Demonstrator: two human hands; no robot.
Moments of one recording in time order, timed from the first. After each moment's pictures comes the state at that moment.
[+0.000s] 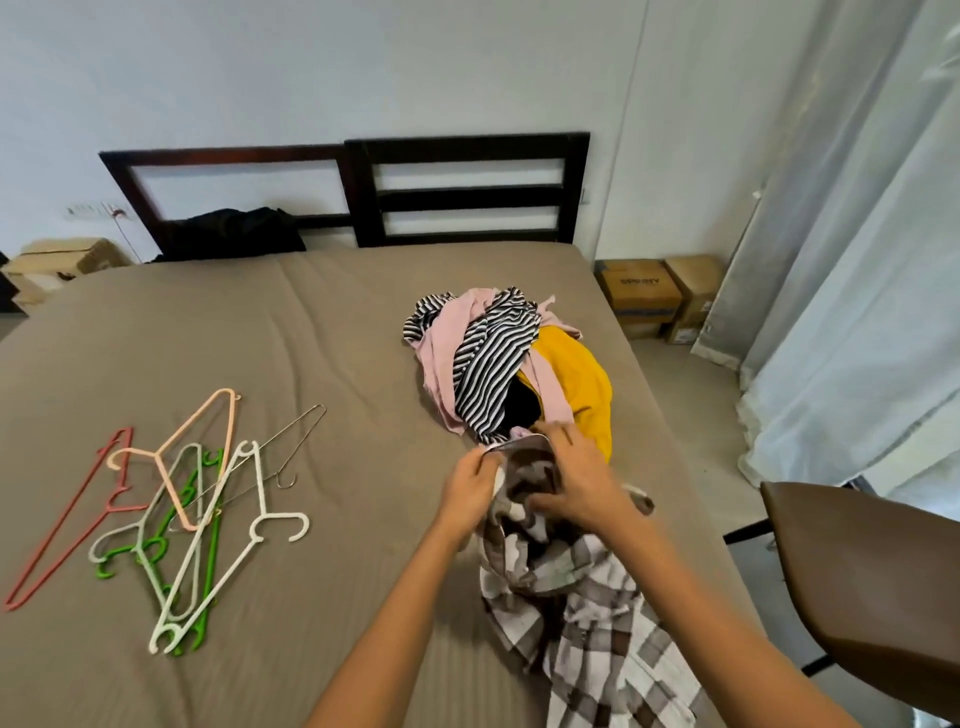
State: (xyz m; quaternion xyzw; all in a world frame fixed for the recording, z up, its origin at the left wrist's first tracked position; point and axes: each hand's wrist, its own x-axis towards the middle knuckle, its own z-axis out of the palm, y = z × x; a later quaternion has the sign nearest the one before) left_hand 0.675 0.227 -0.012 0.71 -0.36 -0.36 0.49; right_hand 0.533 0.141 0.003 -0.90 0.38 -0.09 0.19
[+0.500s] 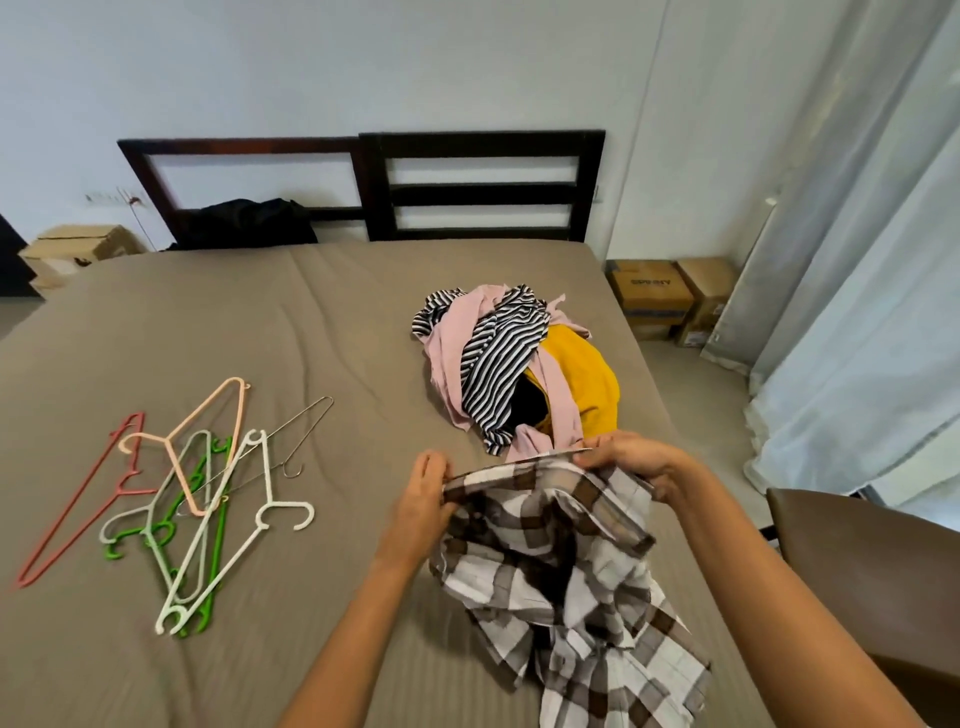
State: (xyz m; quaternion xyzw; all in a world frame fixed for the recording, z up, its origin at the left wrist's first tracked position) left_hand 0.716 0.281 -0.034 0.78 -0.53 -0.09 0.33; right_hand 0.510 0.101 0.047 -0.58 0.39 0.01 0.71
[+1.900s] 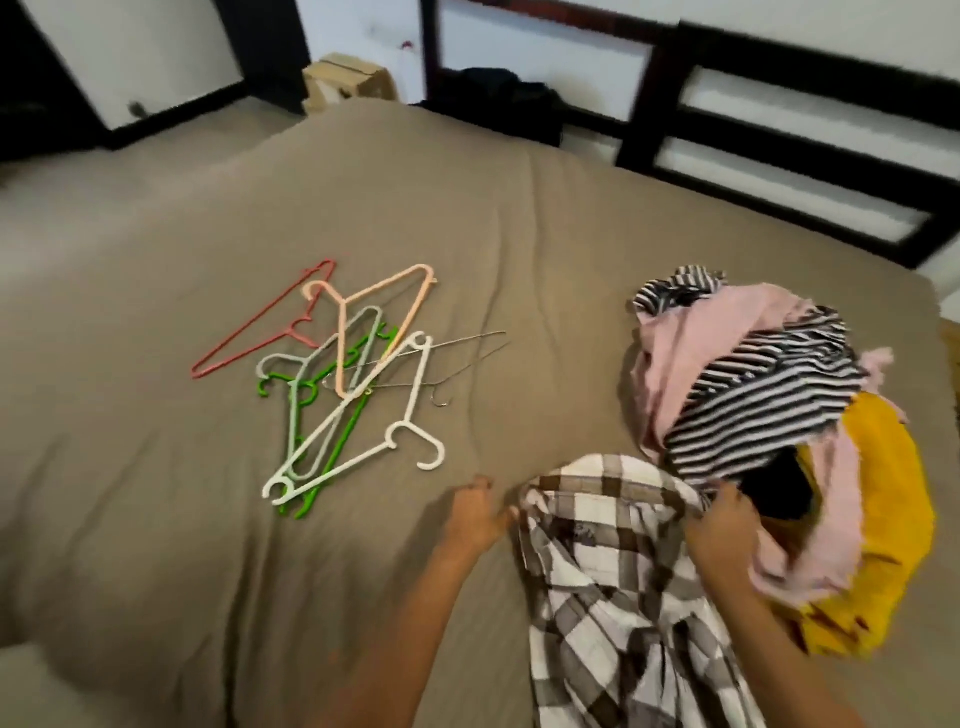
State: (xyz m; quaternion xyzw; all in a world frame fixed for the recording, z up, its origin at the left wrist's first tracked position) left_hand 0.869 0.288 -0.188 0.90 -0.16 -0.28 0.30; right_hand 0.725 0.058 -0.179 -0.81 0.53 -0.08 0.23
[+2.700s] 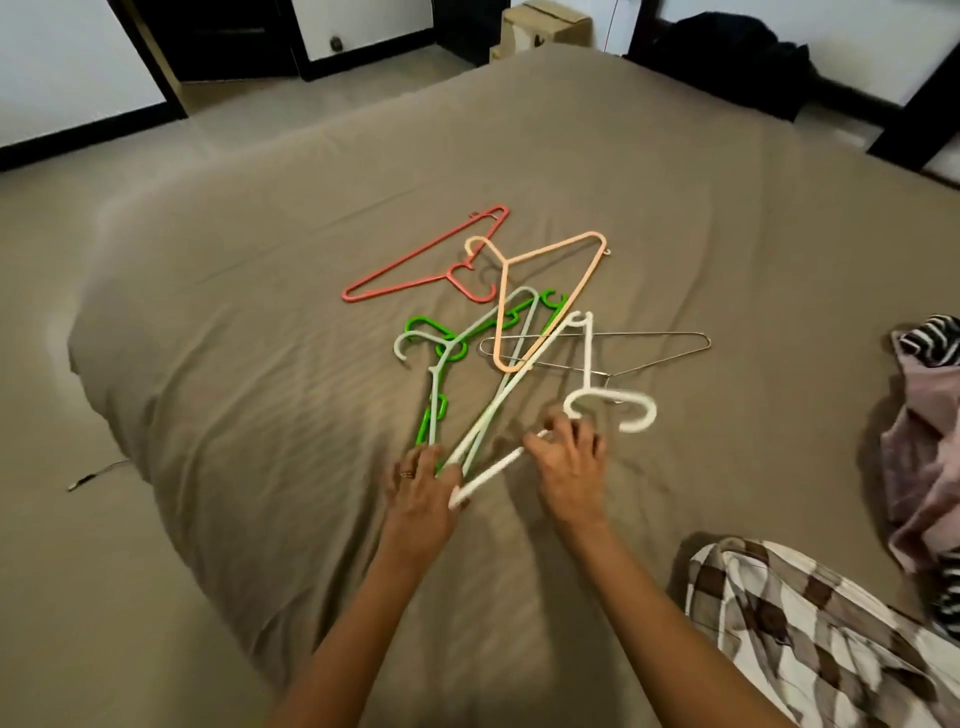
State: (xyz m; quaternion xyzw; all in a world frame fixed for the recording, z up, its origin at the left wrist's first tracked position) left_hand 0.958 0.491 -0.298 0.98 -0.15 -0.01 0.14; right_hand 0.964 0.297 -0.280 -0.98 -0.01 -0.19 0.08
